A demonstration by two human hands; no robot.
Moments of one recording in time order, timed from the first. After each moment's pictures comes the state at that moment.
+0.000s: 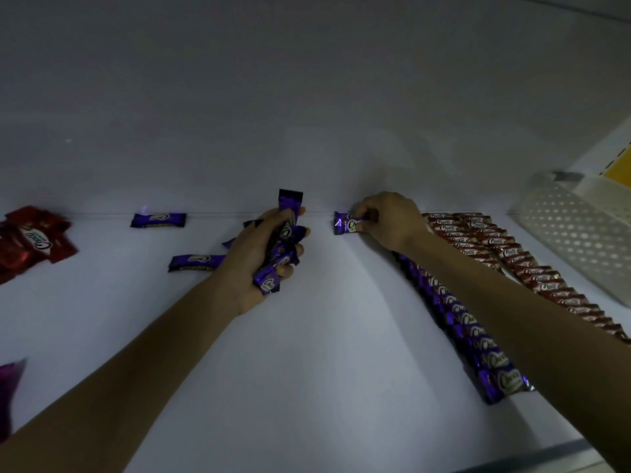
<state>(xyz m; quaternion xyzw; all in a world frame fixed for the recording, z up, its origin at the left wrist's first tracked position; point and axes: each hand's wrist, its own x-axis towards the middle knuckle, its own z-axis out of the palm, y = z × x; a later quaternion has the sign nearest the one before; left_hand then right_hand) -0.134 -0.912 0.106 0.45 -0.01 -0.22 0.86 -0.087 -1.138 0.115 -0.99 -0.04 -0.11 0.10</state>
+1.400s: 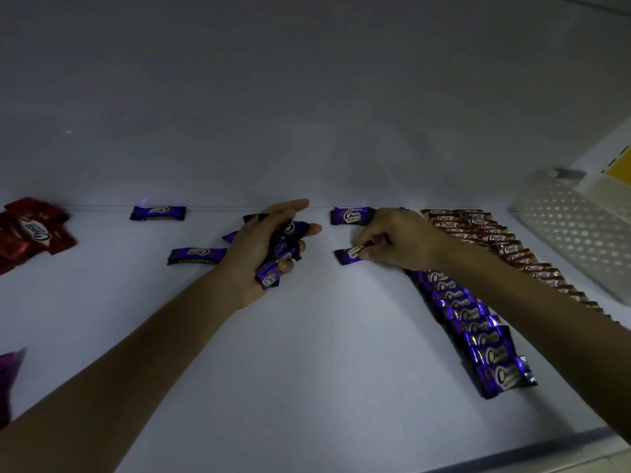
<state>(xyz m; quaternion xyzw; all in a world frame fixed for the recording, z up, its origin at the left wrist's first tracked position) -0.134 -0.914 0.103 0.49 -0.05 -0.20 0.85 -0.130 -1.142 0.131 -0.98 -0.19 0.00 0.10</state>
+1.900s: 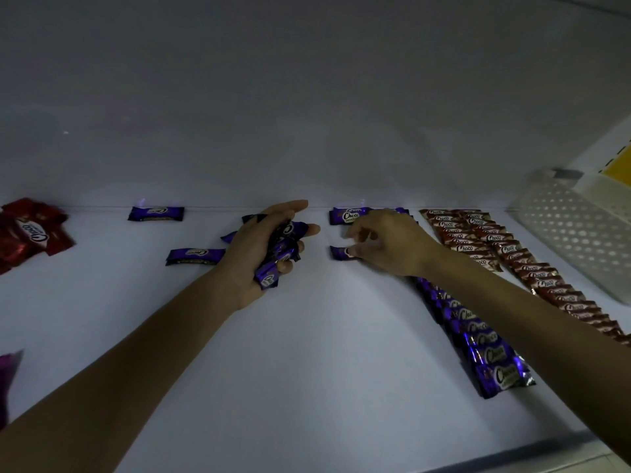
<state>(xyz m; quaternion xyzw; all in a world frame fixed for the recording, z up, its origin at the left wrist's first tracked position) -0.135 -0.913 0.103 0.49 -0.05 -0.21 0.85 -0.133 -1.130 0.120 -0.97 -0.18 -0.07 0.12</state>
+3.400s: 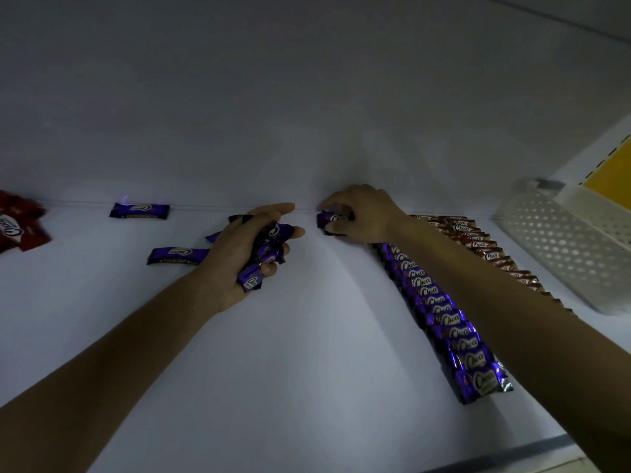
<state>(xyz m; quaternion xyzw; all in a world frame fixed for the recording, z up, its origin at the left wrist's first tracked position) -0.137 -0.914 0.105 0.50 -0.04 -0.19 0.85 -0.075 -1.132 0.127 -0.99 -0.14 -0.03 0.05</state>
